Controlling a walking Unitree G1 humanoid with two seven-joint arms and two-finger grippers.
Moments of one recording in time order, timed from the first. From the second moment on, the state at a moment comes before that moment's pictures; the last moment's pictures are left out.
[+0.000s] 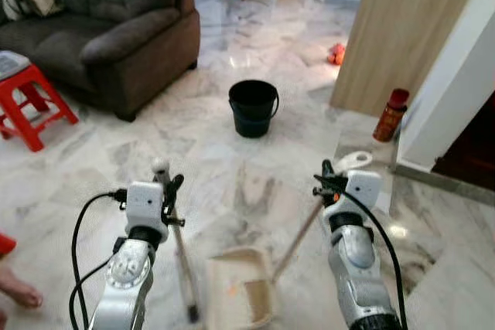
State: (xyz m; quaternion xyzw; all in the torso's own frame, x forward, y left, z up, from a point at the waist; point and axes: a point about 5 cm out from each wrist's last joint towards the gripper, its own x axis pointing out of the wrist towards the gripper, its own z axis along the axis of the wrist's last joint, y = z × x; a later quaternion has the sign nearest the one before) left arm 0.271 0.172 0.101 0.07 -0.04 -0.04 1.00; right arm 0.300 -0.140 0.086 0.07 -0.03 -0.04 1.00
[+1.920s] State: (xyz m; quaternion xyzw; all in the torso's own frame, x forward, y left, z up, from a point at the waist) left arm 0.274 0.171 0.105 0.06 -0.05 -0.04 1.00; right arm 0.301 -0.145 0.083 0.07 -0.02 -0.04 1.00
